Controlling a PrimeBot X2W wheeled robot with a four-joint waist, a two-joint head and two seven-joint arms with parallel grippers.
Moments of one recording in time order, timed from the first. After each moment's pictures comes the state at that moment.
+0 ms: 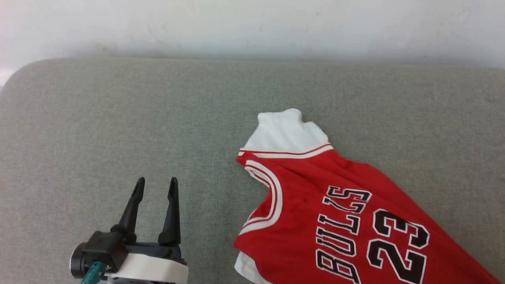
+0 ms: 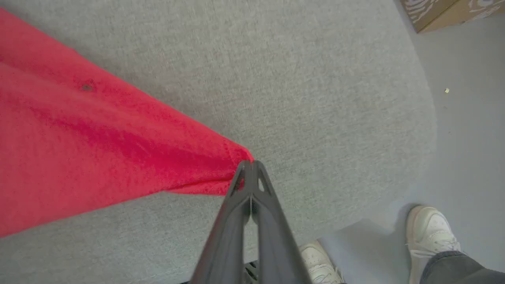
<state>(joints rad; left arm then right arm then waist) 0.07 0.05 -0.05 -0.07 -0.19 -0.07 -0.26 0.38 -0.05 -0.52 -0.22 0.23 0.13 0.60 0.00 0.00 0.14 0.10</state>
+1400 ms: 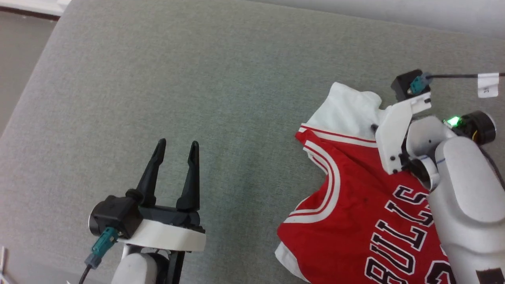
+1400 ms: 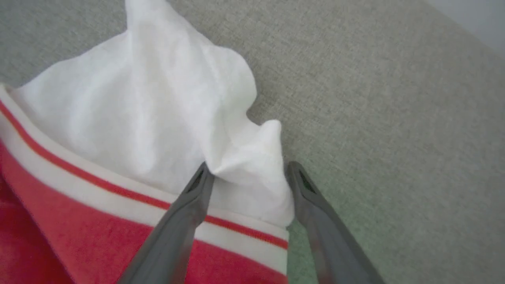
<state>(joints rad) -0.08 0.05 -0.13 -0.04 -0.25 -0.09 -0.26 -0.60 -0.16 0.14 0.41 0.07 0.13 0.73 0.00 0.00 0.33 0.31</state>
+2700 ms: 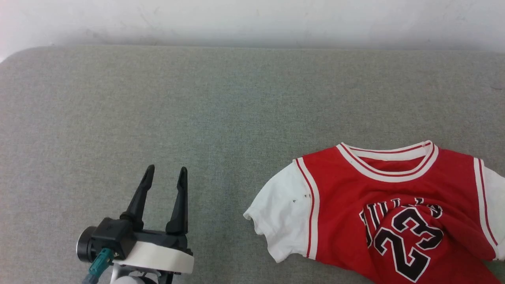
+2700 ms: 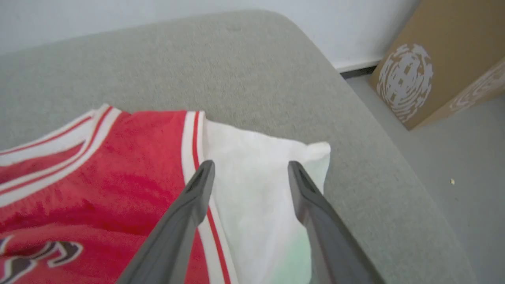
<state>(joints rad) 0.01 0.05 -0.06 -0.03 -0.16 -0.10 -0.26 -0.05 -0.05 -0.56 0.06 0.07 0.13 0.29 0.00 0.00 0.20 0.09</state>
